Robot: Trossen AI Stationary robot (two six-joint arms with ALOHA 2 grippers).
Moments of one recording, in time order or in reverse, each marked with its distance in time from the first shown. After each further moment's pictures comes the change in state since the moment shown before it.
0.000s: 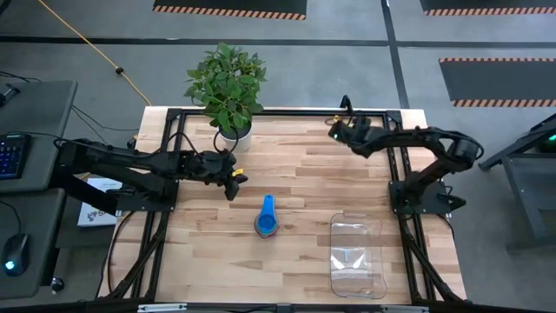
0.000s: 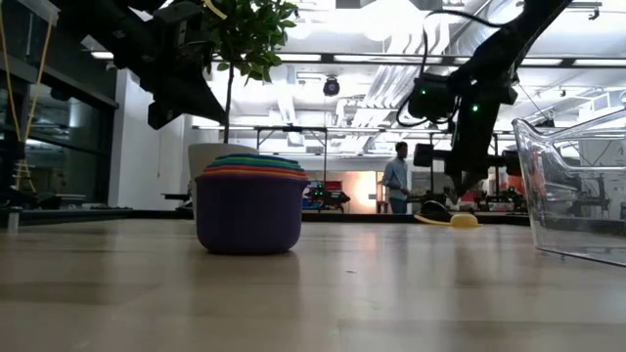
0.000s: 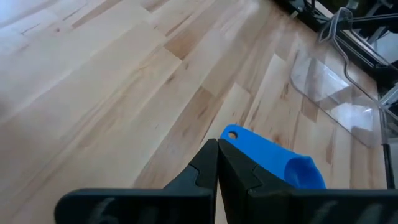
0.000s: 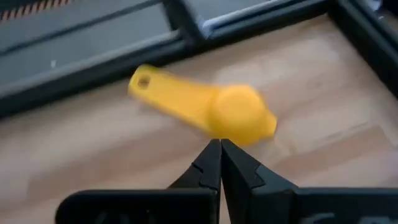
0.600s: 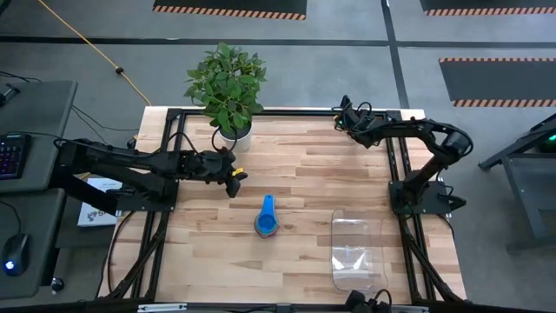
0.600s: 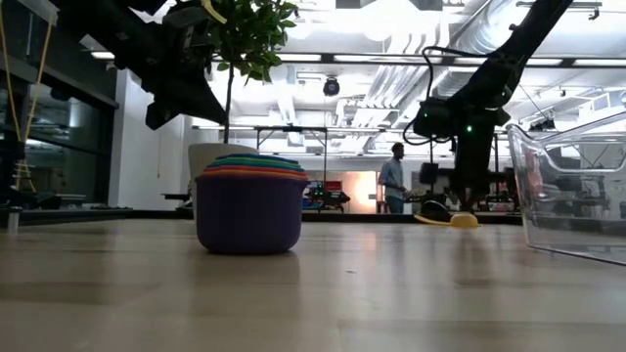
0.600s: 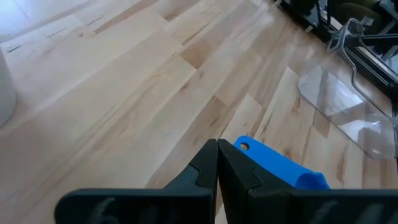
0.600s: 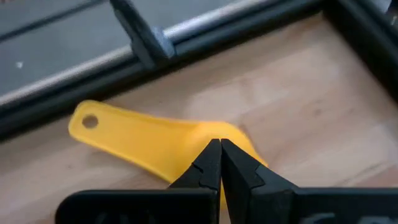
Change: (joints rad) left arm 0.001 0.000 0.000 0.000 -0.063 -0.043; right arm -0.223 0.103 0.001 0.135 -0.099 -0.132
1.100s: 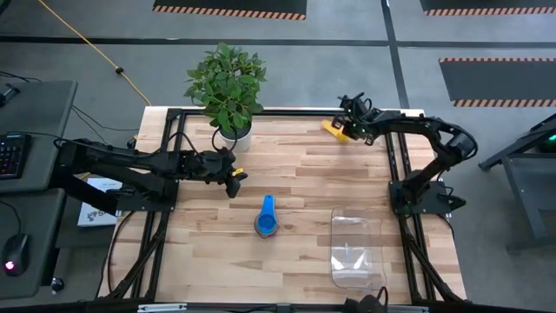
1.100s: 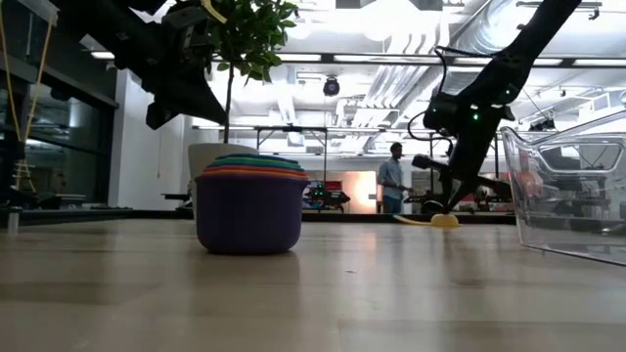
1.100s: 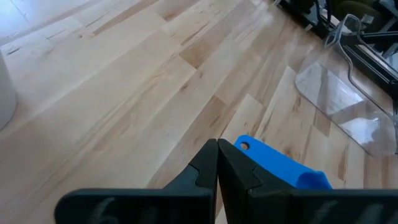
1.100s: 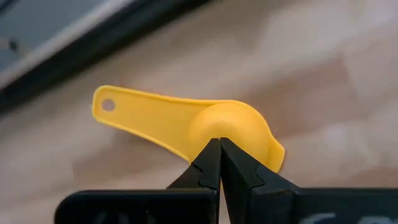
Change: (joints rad) left arm 0.000 0.000 0.000 0.000 0.000 0.011; right arm -0.124 -0.013 0.005 0.018 -0.537 -0.067
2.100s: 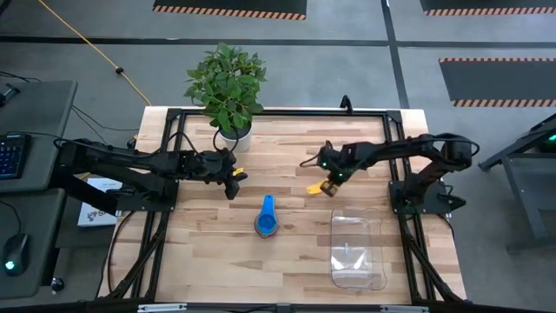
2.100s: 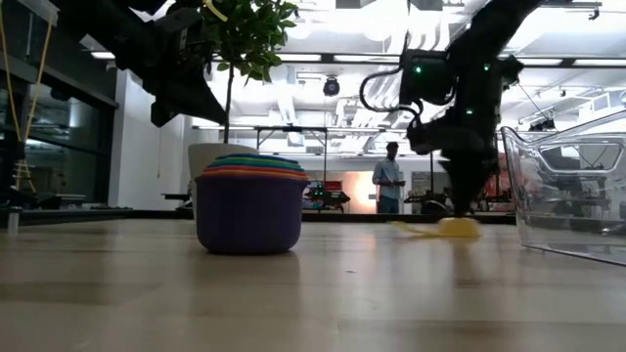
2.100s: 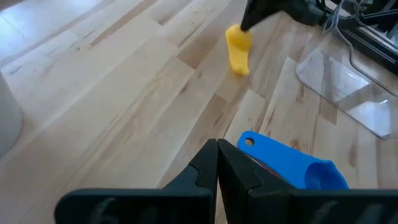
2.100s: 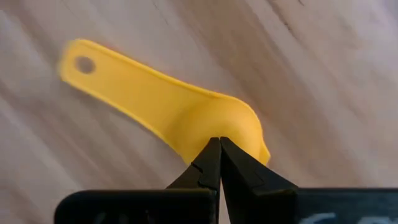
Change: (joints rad) left arm 0.000 0.000 0.000 0.000 0.006 0.102; right arm 0.641 -0.008 0.059 -0.362 -0.064 -0.603
